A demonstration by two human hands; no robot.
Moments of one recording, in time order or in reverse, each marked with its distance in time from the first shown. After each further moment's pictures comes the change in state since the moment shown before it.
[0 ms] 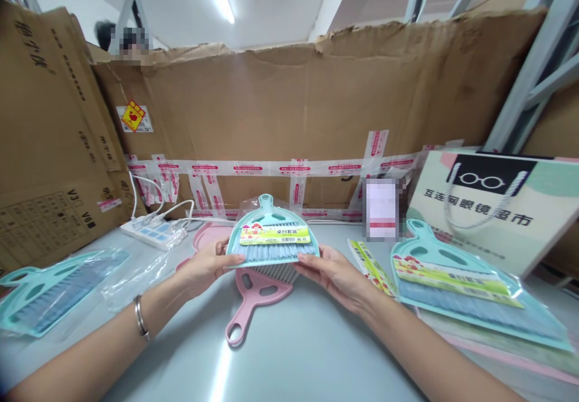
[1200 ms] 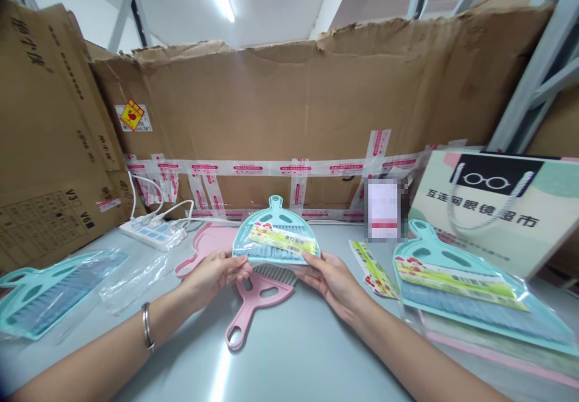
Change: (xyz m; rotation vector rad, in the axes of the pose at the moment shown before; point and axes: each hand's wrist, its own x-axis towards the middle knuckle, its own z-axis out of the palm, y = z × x) left_hand 0.001 -0.015 0.007 -0.024 0.179 -0.147; right_hand 0.006 0.017 0.002 0.049 0.225 -0.010
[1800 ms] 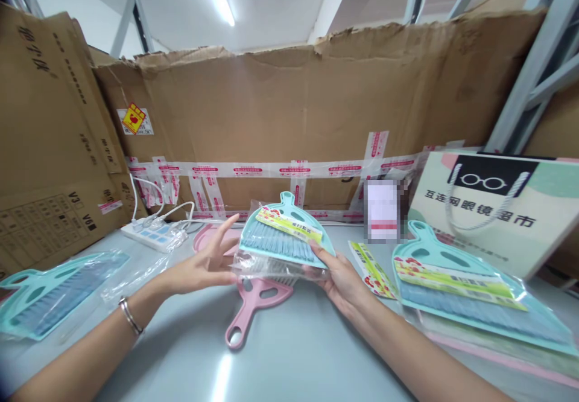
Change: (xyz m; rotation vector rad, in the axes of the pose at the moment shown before) left_hand -0.021 0.036 -0.013 0.338 -0.439 0.322; right_hand 0.003 -0.005 -0.003 0.040 0.112 -0.061
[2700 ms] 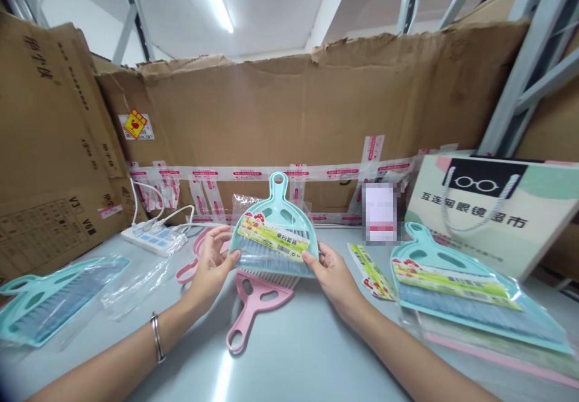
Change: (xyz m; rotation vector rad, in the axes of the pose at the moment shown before) left_hand 0.016 -0.039 0.024 -0.023 0.604 0.222; right_hand 0.001 0.006 0.003 -0.241 -0.188 -0.286
